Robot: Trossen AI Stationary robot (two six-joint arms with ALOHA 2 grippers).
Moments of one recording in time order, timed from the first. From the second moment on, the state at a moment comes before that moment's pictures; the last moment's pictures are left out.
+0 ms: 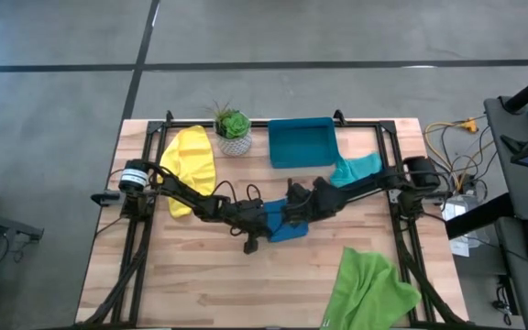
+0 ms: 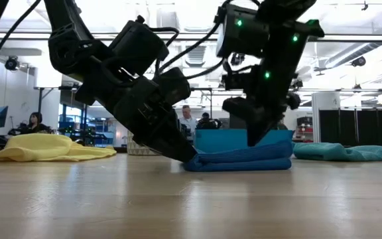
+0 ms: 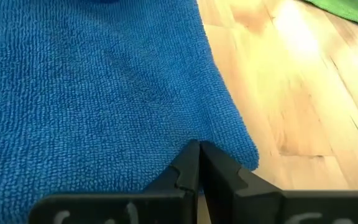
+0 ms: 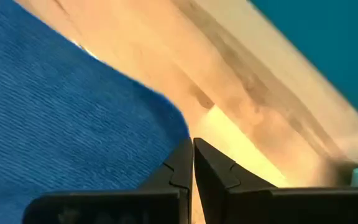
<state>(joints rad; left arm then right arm) -0.11 1.93 0.78 0.54 0.12 -0.20 0.15 1.85 1.14 -0.68 0.52 0.81</state>
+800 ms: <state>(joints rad) -0.03 1.55 0.78 0.25 0.12 -0.28 0.22 1.51 0.58 0.36 0.04 0.67</state>
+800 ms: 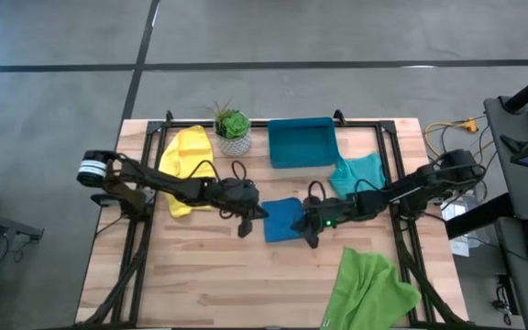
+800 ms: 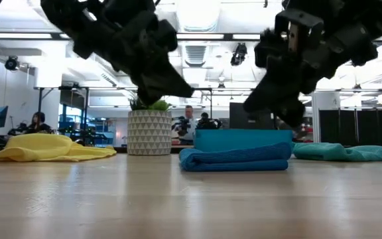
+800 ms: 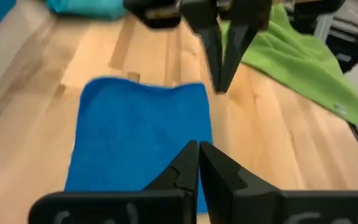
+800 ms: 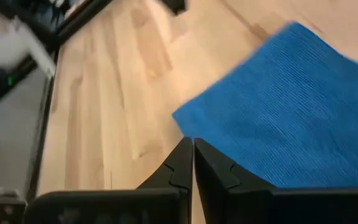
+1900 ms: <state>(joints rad) -0.06 1.39 0.78 -0.06 0.12 -0.42 0.25 1.93 1.02 -0.24 0.07 0.11</state>
